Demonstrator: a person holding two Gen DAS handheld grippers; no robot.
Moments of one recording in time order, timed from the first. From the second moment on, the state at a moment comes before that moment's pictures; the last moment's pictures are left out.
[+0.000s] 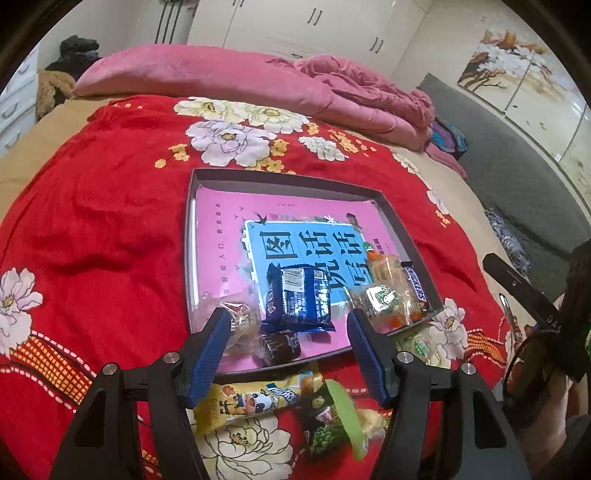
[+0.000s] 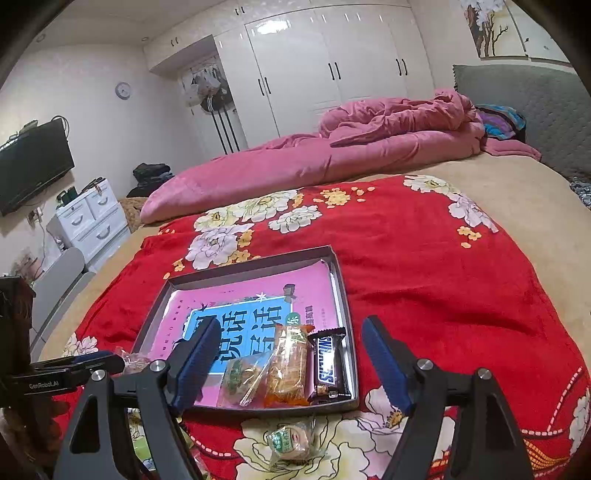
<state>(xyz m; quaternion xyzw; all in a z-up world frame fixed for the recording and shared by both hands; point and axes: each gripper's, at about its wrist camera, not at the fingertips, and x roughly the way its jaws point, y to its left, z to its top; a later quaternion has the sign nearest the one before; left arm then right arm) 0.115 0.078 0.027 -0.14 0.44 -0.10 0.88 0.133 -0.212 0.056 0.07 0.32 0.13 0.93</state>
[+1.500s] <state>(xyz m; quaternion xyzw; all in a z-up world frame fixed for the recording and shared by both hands) 0.092 0.110 0.023 -0.08 0.45 -0.10 0.88 0.065 -0.158 0.038 0.00 0.37 0.18 0.91</state>
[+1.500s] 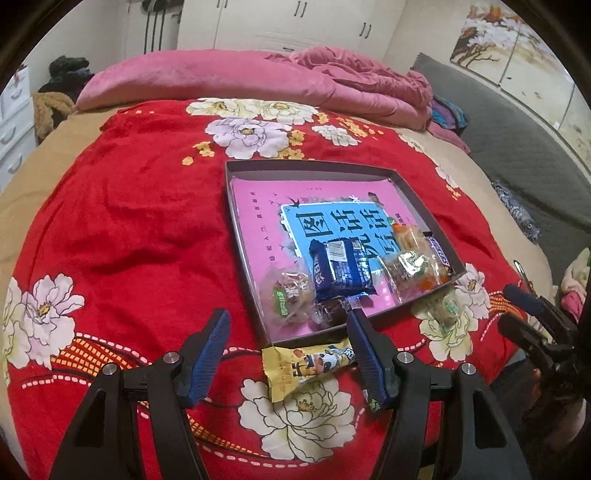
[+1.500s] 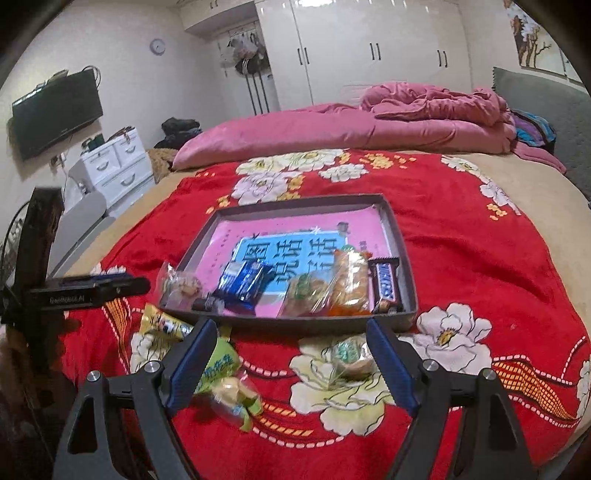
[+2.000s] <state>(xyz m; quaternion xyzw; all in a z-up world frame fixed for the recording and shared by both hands) 0.085 0.076 0.006 0.00 0.47 -0.17 0.87 0.050 -0.144 0.020 -0.04 0.39 0.20 0.90</state>
